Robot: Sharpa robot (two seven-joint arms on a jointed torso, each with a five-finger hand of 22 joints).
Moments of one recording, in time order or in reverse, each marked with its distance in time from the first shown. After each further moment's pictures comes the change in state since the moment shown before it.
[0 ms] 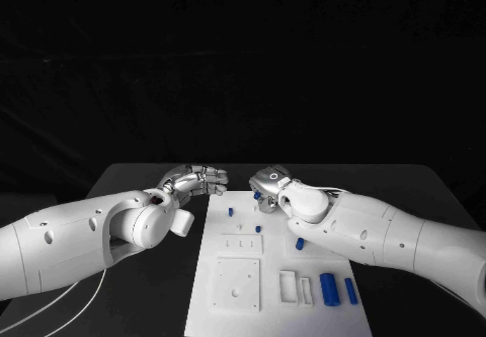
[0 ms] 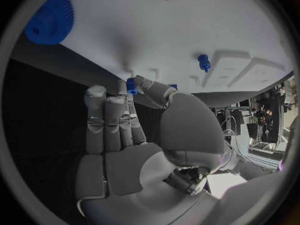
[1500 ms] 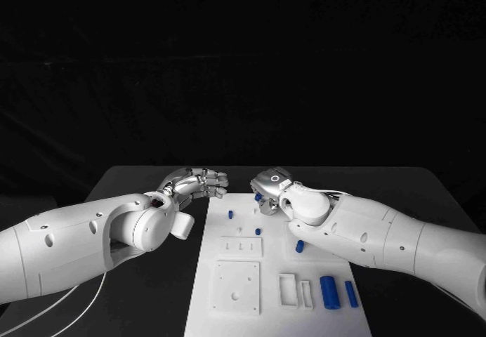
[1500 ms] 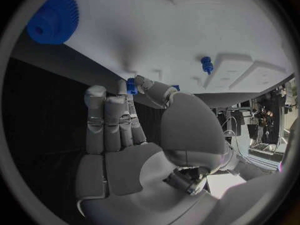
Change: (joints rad) left arm -0.001 0.003 0.000 -0.001 0.003 0.000 0.001; left_hand 0.000 0.000 0.000 0.000 0.000 0.000 0.000 0.000 -0.001 0.000 0.000 0.000 0.000 0.000 0.000 0.000 0.000 0.000 0.000 0.000 -0.004 0.000; right arm -0.002 -0.002 -0.001 -0.010 -0.007 -0.016 -0.003; right_hand -0.003 -0.010 0.000 0.005 -0.001 -0.002 0.003 -0.001 -0.005 -0.007 0.000 0.000 0.001 0.002 0.002 -0.004 0.000 0.000 0.004 0.000 -0.004 0.000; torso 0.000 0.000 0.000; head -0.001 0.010
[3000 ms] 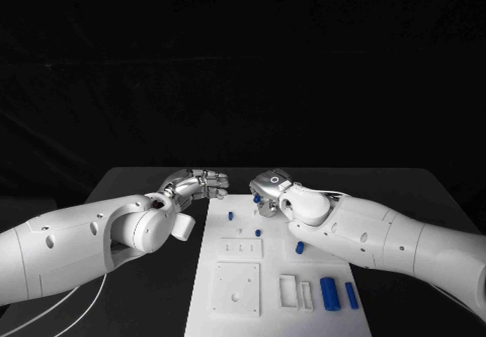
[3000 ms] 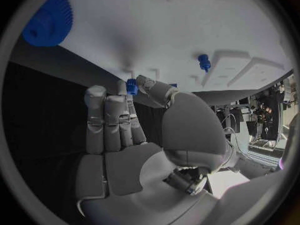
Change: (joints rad) left arm -0.001 0.002 0.000 -0.001 0.002 0.000 0.002; left_hand 0.000 0.000 -0.002 0.002 0.000 0.000 0.000 0.004 -0.001 0.000 0.000 0.000 0.000 0.000 0.000 0.000 0.000 0.000 0.000 0.000 0.000 0.000; right arm 0.001 0.002 0.001 -0.004 0.032 0.002 0.030; right_hand -0.014 -0.042 -0.014 0.003 0.001 -0.034 0.021 -0.011 -0.006 -0.033 0.018 -0.008 -0.005 -0.001 0.000 -0.019 0.008 0.000 -0.006 0.002 0.000 0.000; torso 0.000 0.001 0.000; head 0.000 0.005
